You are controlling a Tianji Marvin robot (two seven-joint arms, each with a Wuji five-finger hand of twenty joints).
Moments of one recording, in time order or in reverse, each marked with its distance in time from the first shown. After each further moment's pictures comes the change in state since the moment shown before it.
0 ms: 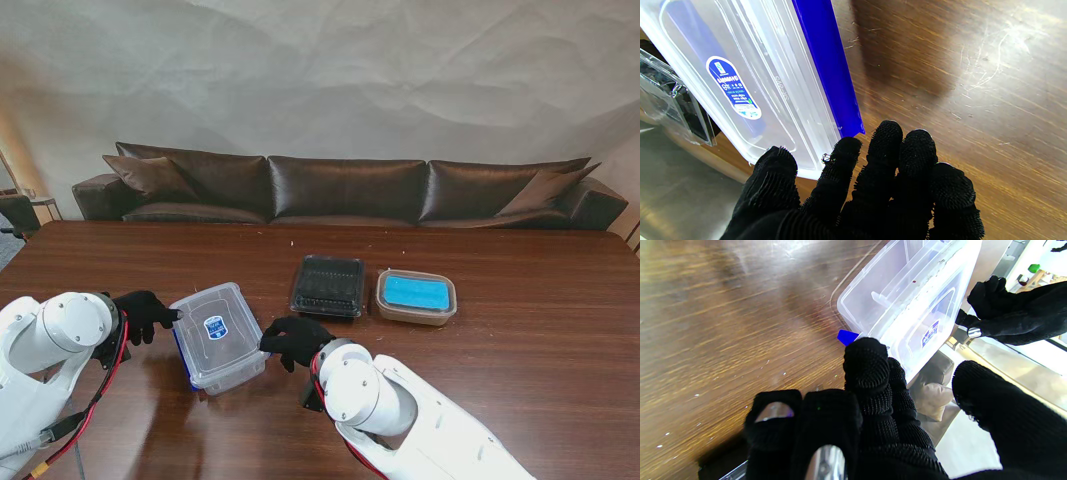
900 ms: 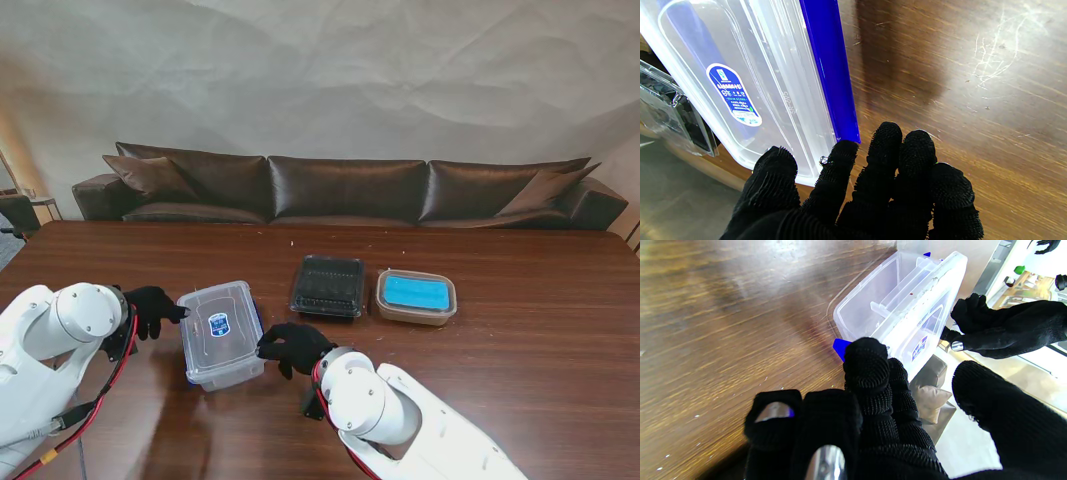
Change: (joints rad) left arm -0.071 0.004 0.064 0.044 0.020 -0.012 -0.031; right arm -0.038 0.008 0.014 -0.013 0.019 -0.046 -0.001; left_hand 0.000 0.000 0.000 0.000 -0.041 -0.028 -0.011 -0.004 -0.025 0.001 -0.007 -0.010 -0.023 0.000 -0.011 0.000 -0.021 -0.010 -0.012 0.000; right_hand 0.000 0.000 0.000 0.000 -0.011 -0.022 0.000 0.000 0.000 0.000 0.000 0.000 0.000 0.000 0.000 0.000 0.000 0.000 0.000 0.000
